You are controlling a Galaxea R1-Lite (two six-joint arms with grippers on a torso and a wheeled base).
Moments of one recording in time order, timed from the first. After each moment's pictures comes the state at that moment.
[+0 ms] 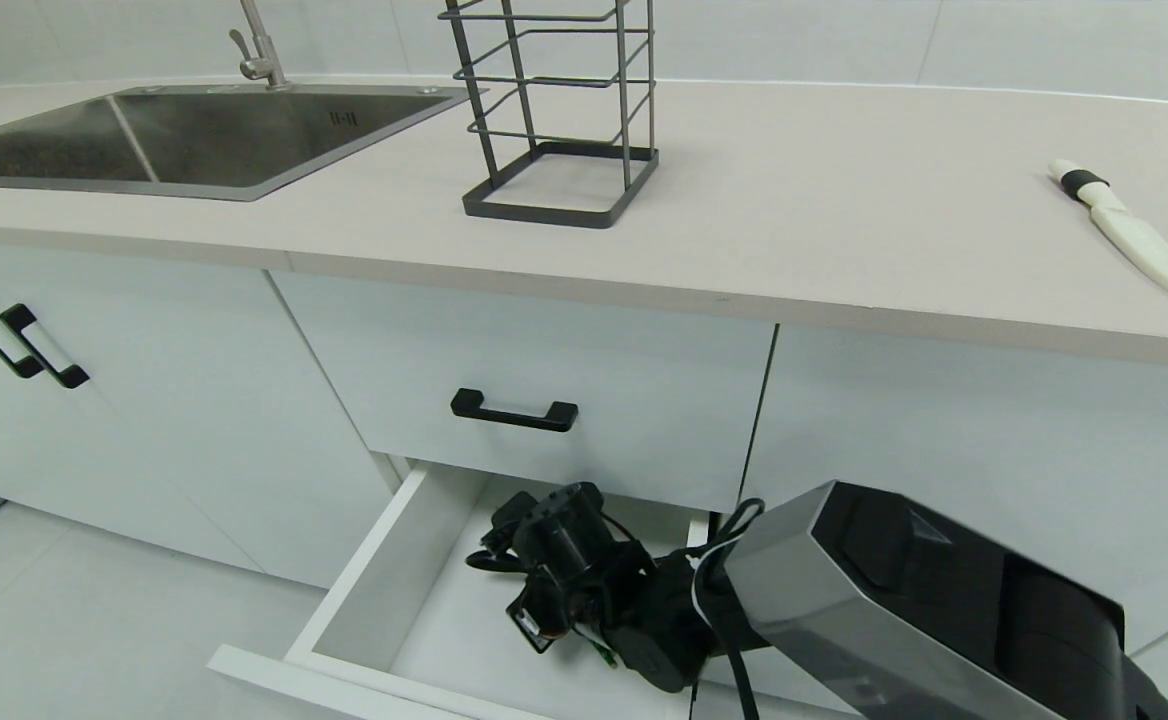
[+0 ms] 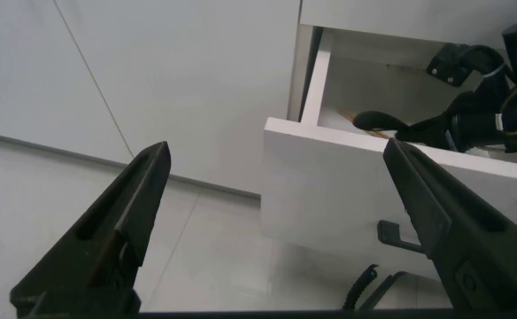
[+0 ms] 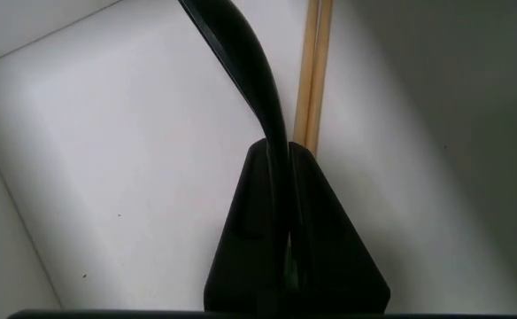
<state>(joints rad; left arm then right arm) 0.00 0.00 0.00 0.00 0.03 -0.03 0.94 2.57 -1.65 -0.30 -0.19 -0.08</state>
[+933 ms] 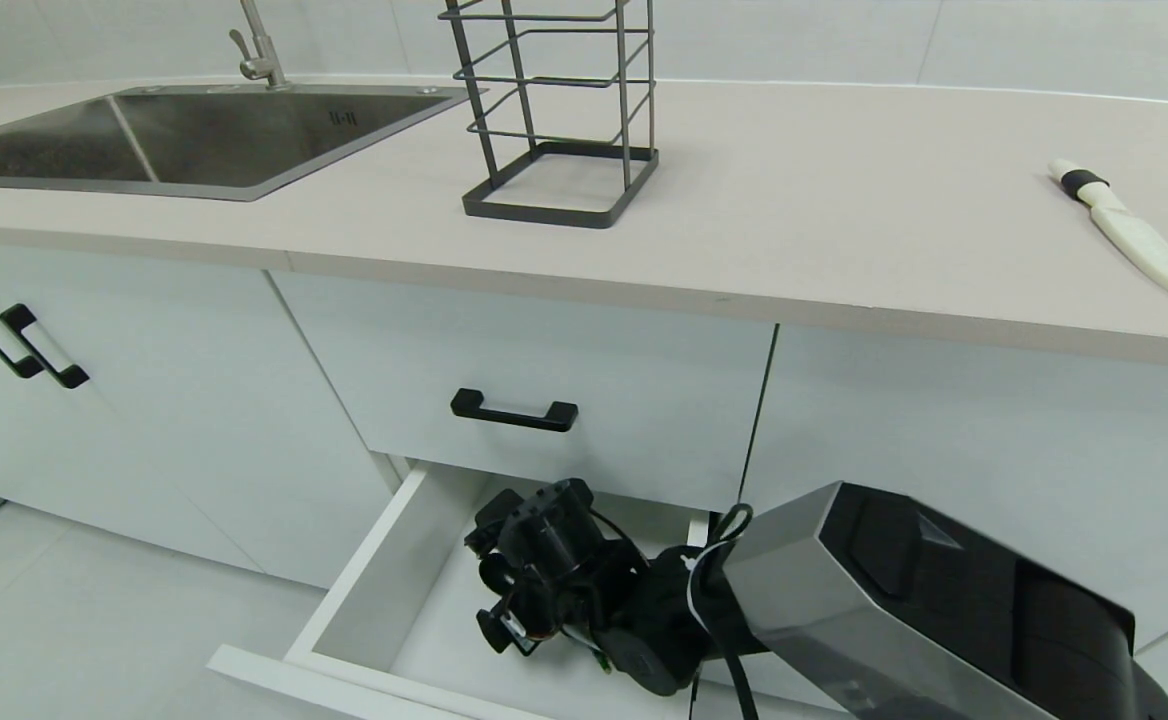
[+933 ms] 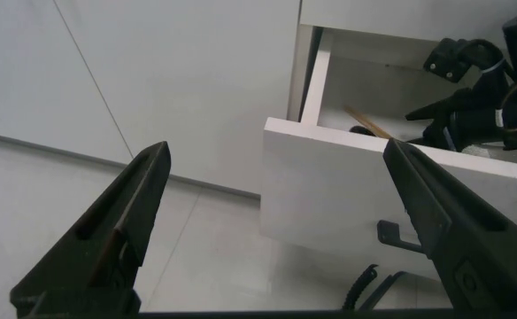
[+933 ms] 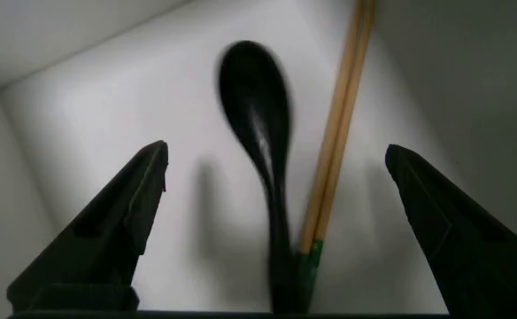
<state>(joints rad) 0.00 0.00 0.00 0.00 0.03 -0.03 0.96 2.54 -1.67 -0.29 -0.17 -0.08</state>
